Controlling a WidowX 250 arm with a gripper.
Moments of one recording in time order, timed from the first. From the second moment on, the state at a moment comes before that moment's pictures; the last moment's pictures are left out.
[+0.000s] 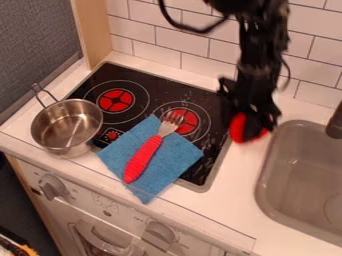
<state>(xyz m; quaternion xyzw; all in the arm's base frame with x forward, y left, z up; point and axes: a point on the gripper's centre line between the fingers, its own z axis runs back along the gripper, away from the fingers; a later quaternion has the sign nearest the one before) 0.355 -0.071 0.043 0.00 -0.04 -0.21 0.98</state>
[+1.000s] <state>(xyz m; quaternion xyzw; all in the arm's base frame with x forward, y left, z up) 0.348 0.164 0.052 0.03 -0.05 0.05 1.00</state>
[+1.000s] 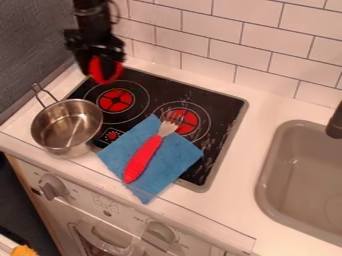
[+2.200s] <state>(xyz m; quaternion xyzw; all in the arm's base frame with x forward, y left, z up) 0.343 0.151 0.067 0.01 -0.05 0.07 1.00</state>
